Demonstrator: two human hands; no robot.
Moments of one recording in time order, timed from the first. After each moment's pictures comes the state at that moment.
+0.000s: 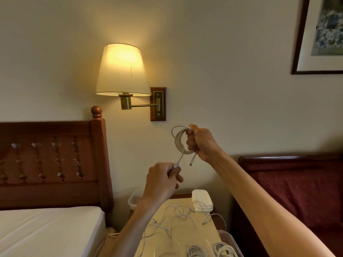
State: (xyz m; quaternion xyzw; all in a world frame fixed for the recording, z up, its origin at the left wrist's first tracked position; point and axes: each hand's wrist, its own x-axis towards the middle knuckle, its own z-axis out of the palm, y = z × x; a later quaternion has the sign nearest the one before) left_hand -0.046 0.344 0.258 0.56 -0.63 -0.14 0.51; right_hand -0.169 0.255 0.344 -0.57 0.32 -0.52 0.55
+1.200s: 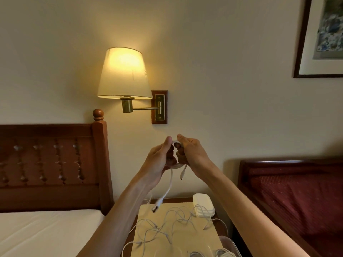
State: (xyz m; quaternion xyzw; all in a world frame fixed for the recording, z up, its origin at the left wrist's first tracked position) left_hand -0.034 0.327 0.310 0.41 -0.55 -0.39 0.61; right_hand -0.150 0.284 0.325 -0.67 0.31 -0.48 0.48
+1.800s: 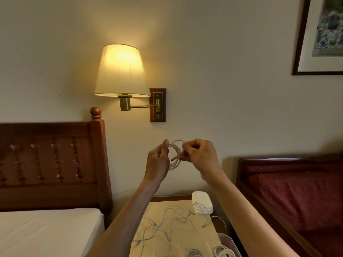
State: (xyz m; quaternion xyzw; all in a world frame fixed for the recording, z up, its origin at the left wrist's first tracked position) left_hand -0.044 0.309 0.288 0.49 -0.55 -0.21 0.65; right_hand -0.170 0.283 0.309 -0.62 0.37 -0.56 0.40
